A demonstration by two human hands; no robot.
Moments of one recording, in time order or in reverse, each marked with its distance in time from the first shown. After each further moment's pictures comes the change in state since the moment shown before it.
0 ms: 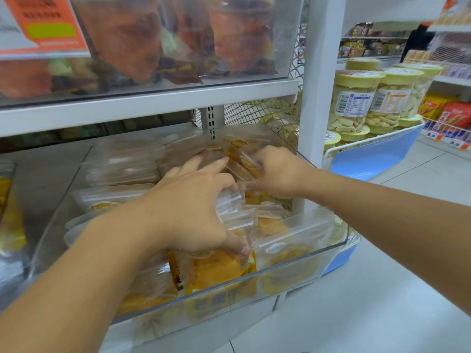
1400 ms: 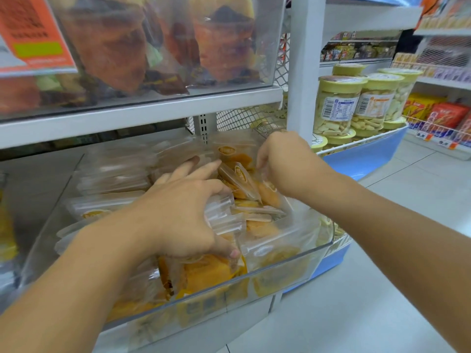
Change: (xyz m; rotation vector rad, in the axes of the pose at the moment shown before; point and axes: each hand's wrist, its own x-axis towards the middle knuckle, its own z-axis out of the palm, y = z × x) left_hand -0.001 0.003 -0.002 0.017 -0.006 -0.004; right_hand -0.029 -0.011 -0.027 -0.345 0.220 0.022
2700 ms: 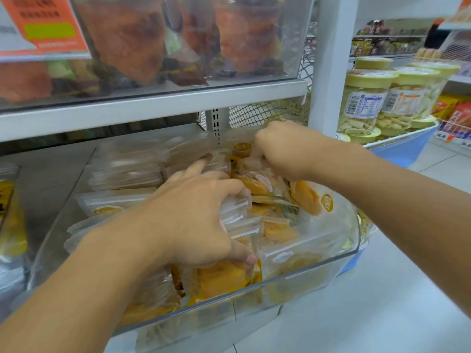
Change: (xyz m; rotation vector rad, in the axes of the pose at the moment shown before) left_hand -0.005 -0.002 0.000 -0.022 0.025 0.017; right_hand 0.032 -0.008 -0.014 -0.195 -0.105 -0.346
